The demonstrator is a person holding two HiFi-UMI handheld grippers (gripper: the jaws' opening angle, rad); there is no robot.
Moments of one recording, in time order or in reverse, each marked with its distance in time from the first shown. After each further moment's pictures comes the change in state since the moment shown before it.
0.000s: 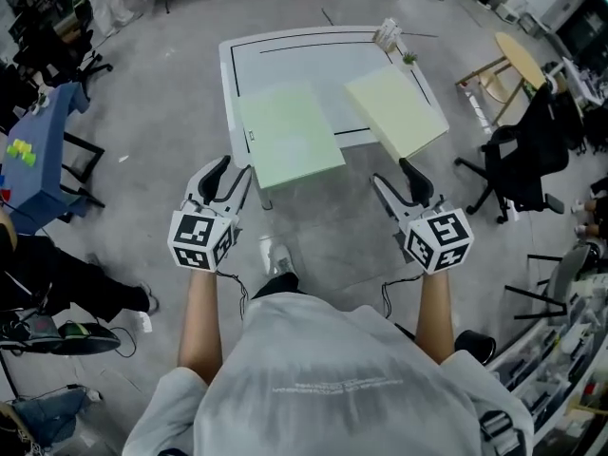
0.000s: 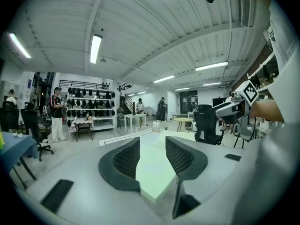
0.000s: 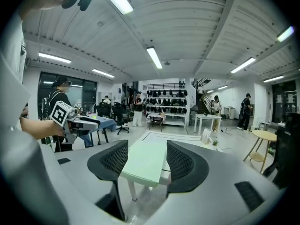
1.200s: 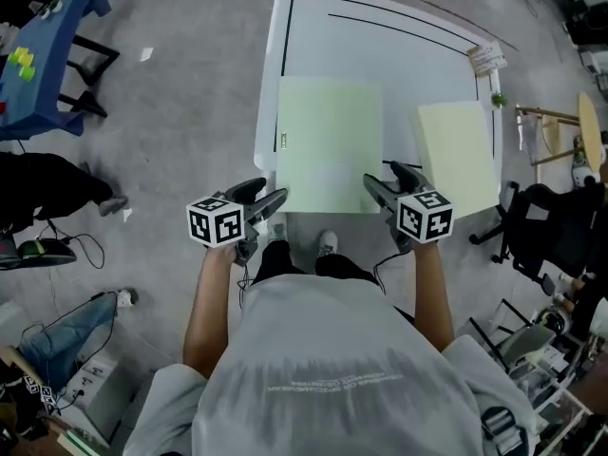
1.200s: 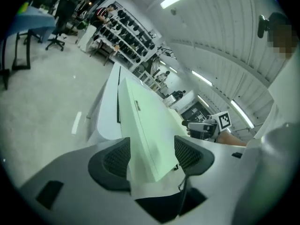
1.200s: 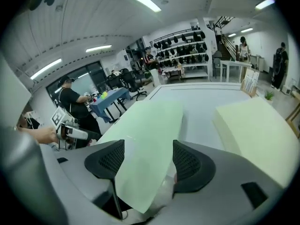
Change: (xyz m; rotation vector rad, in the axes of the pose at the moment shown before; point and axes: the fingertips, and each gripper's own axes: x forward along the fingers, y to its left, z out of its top) left arm 0.116 0.050 -0.198 -0.879 0.344 -0.098; right arm 0.274 -0.041 -0.137 0.172 0.531 0.344
